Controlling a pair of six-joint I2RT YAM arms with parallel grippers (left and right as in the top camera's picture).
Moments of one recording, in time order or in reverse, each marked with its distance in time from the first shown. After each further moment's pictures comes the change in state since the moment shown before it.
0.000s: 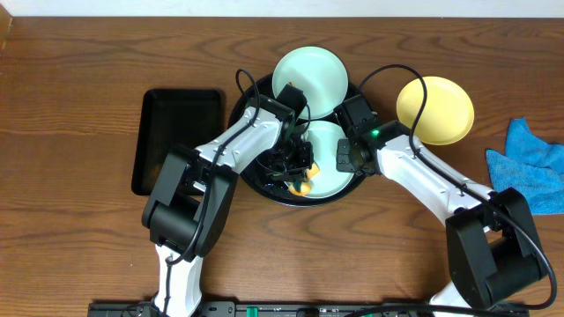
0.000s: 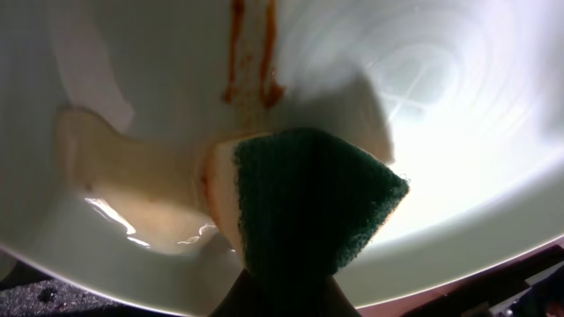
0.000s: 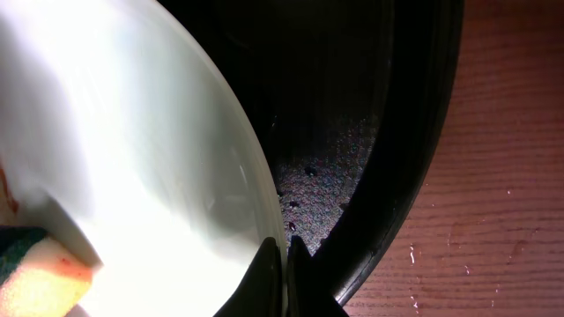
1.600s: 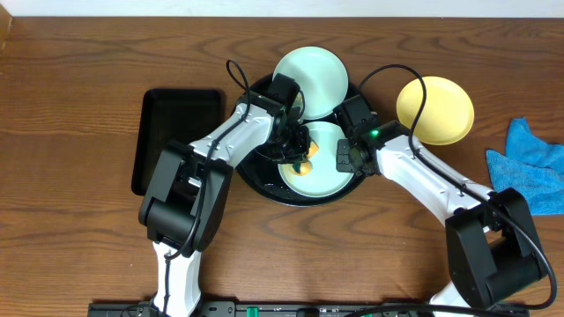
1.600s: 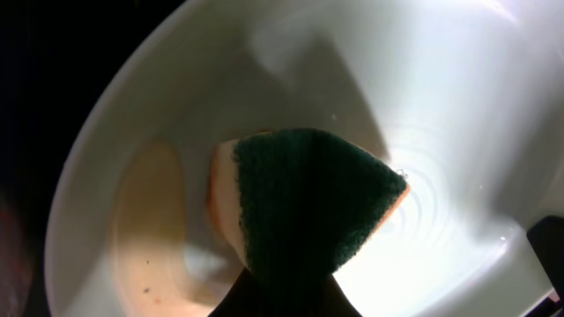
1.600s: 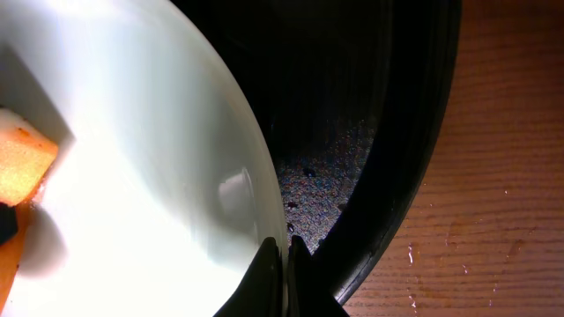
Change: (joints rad) left arm 0.050 0.015 0.000 0.190 -0.035 0.001; right arm 0.004 0.000 0.000 0.000 0.008 0.000
